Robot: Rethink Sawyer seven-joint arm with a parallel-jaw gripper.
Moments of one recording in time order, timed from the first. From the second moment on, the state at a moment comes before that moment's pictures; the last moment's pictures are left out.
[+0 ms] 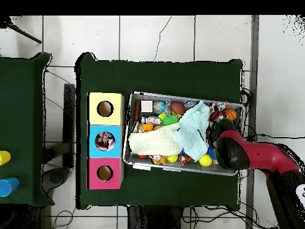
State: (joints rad) arm -0.95 -0.60 0.48 1.67 -0.79 0.06 2.45
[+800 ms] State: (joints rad) arm -0.76 -1.00 0.46 1.79 -0.59 0.34 2.45
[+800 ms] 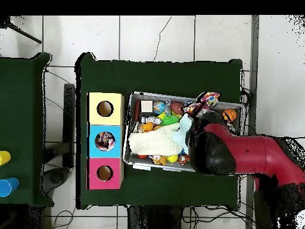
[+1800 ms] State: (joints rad) arm -0.54 -1.15 0.35 1.89 -0.42 0.40 2.45
